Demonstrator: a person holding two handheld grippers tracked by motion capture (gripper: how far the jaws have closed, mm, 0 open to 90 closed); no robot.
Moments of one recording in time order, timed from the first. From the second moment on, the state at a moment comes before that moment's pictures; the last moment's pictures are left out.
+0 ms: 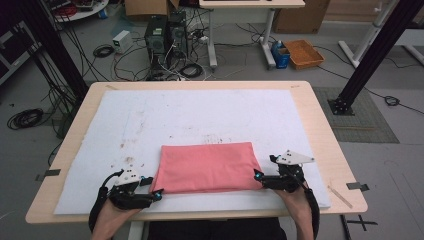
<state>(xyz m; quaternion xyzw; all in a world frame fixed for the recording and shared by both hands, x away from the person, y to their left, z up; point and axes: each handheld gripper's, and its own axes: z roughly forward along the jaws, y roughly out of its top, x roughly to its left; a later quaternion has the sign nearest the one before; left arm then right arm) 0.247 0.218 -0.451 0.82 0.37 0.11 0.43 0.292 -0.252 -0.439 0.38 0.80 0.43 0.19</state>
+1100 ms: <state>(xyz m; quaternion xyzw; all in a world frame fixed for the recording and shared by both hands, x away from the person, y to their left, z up) 0.239 0.222 -0.456 0.81 0.37 0.14 0.43 0.333 -0.177 -0.413 0.32 0.81 0.46 0.16</state>
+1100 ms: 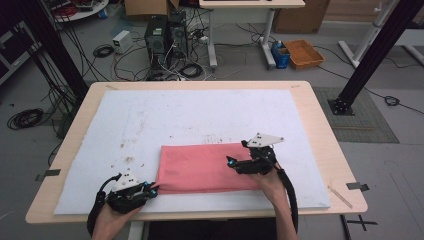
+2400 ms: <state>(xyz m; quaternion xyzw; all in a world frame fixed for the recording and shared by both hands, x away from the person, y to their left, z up) 0.238 0.224 -0.458 0.81 0.36 0.14 0.44 0.426 0.036 -0.445 0.21 0.88 0.42 0.00</state>
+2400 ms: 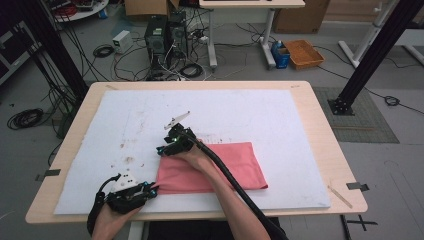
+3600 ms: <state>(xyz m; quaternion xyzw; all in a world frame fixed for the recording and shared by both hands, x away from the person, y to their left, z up) 0.241 0.229 -0.457 0.80 0.36 0.12 0.45 0.415 0.041 -0.447 0.18 0.90 0.40 0.04</state>
